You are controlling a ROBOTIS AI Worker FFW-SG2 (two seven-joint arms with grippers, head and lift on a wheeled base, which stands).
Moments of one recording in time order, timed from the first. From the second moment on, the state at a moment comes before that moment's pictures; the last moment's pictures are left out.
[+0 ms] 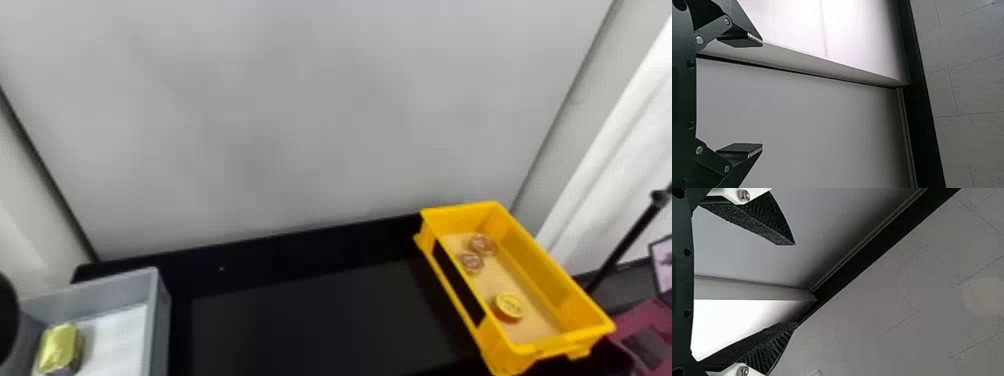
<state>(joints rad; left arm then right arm) -0.11 0.14 0.15 -2.22 -0.10 -0.11 0.30 -0.25 -0.32 -0.12 -2.39 0.33 0.10 -0.35</state>
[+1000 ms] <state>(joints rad) -0.11 0.14 0.15 -2.23 -0.10 -0.11 0.30 -0.26 -0.32 -0.08 -2.39 0.40 0.01 -0.35</state>
